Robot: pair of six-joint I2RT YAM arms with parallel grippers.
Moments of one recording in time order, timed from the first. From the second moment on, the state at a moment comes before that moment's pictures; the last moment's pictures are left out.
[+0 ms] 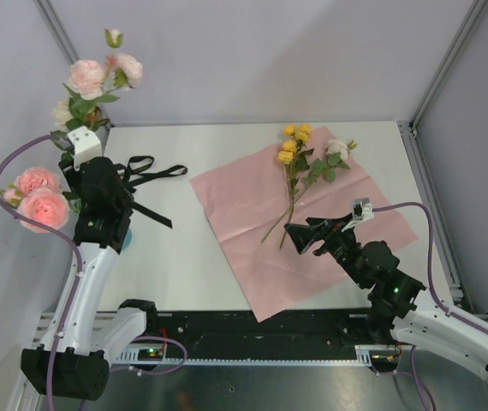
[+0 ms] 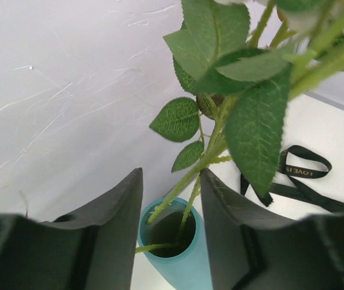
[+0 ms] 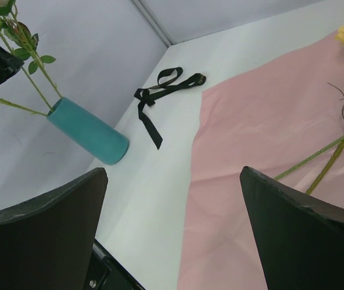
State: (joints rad) left arm -0.09 0.92 0.98 -0.11 -0.93 0.13; right arm 0.95 0.54 0.41 0.20 0.32 0.61
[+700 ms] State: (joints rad) left arm 0.04 0.90 0.98 -0.21 -0.74 -0.14; right arm 0.95 0.54 0.41 0.20 0.32 0.61
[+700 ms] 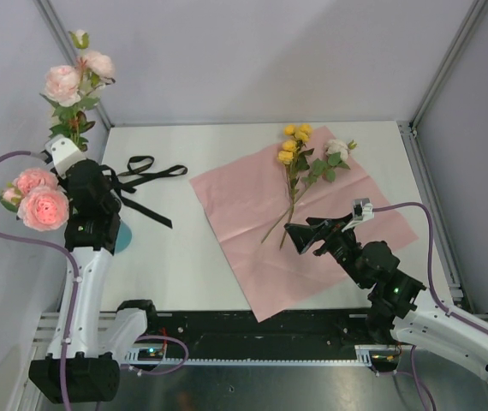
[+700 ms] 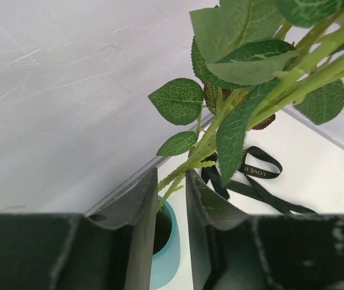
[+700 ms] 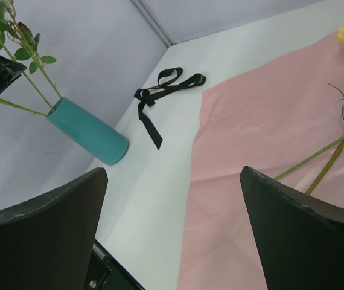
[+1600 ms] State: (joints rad) left arm 0.06 0.81 1.08 -0.32 -0.61 -0.02; right arm 0.95 0.58 0.41 0.23 0.31 0.62
